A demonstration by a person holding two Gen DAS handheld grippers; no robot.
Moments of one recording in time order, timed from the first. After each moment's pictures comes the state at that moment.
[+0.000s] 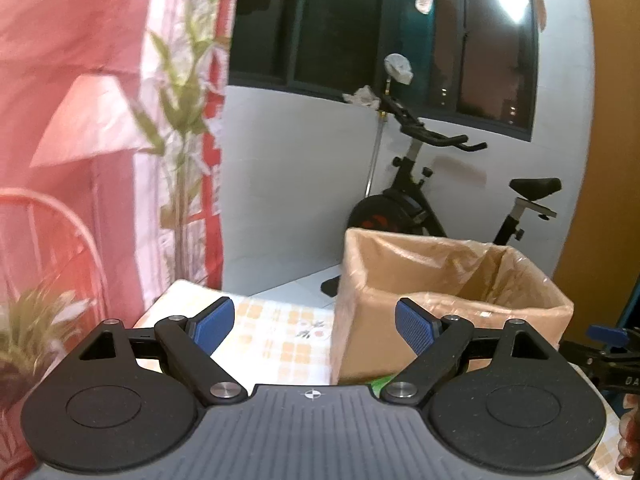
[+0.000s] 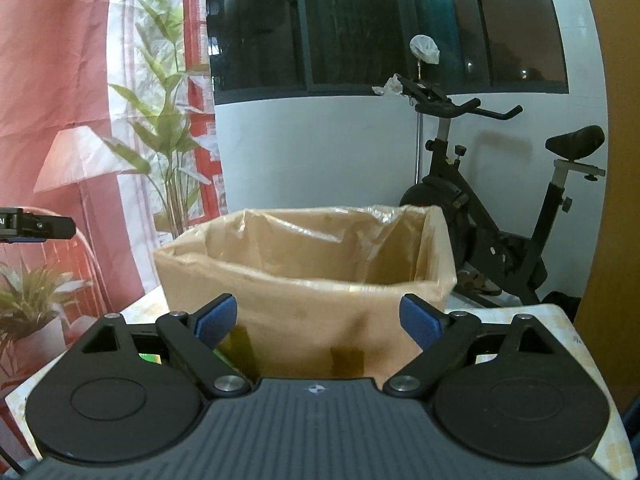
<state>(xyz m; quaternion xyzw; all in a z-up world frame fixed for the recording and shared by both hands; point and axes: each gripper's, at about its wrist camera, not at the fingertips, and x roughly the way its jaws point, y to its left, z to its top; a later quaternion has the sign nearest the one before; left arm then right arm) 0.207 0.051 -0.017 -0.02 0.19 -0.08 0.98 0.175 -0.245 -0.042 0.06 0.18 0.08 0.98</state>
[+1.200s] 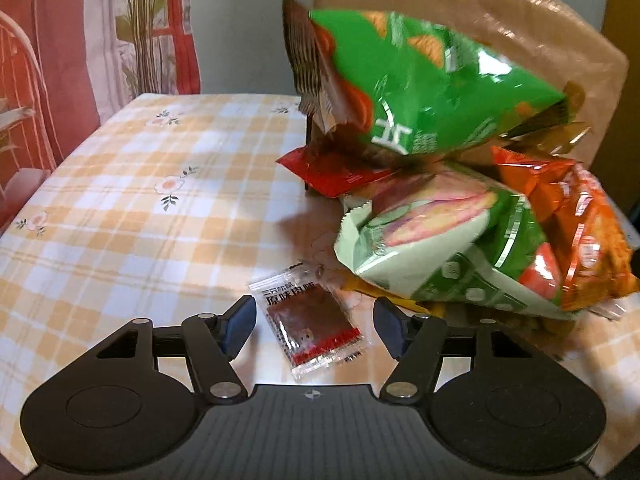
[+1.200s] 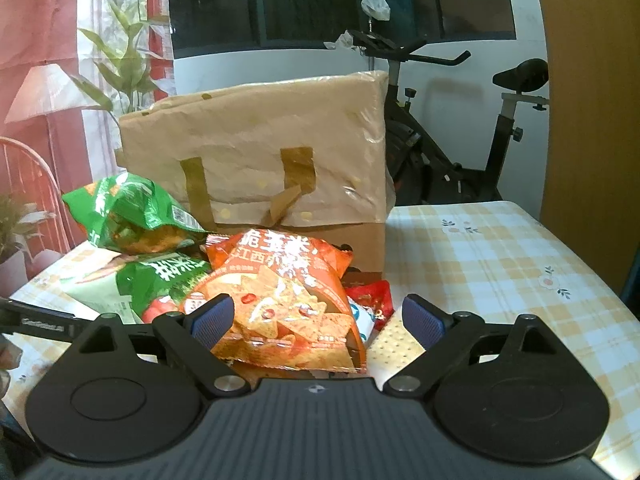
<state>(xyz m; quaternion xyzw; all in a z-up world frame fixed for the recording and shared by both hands) 0.217 0.015 -0.203 0.03 0.39 -0.09 0.91 0.109 -0.245 -0.164 0.07 0.22 0.01 0.97</state>
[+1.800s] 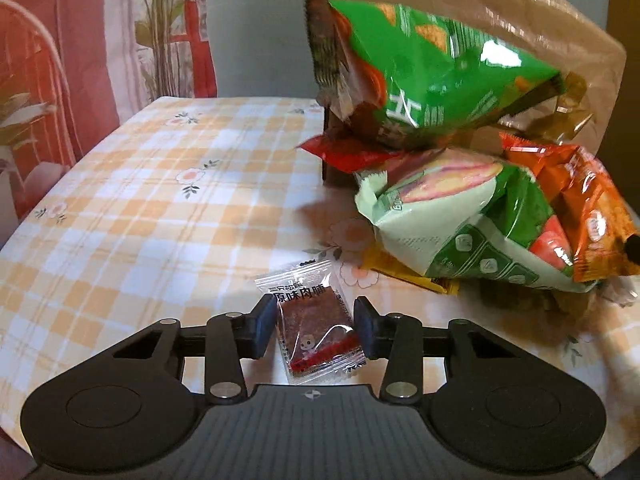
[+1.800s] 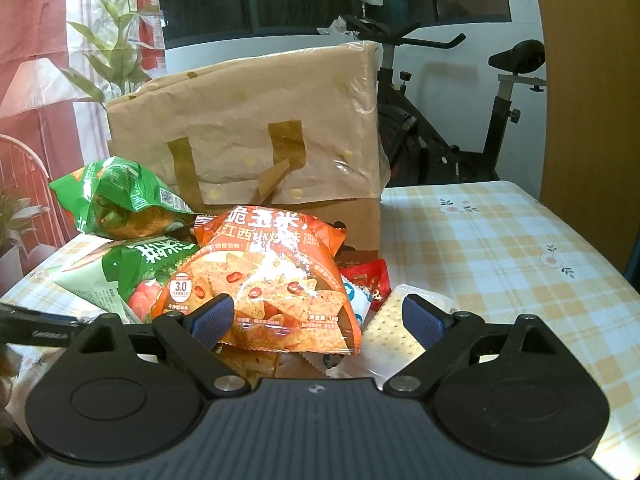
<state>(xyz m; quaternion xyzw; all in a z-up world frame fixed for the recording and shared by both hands) 0.192 0.021 -0.203 0.03 0.37 -0.07 0.93 0.114 -0.248 -0.175 0.08 0.24 0.01 0.97</state>
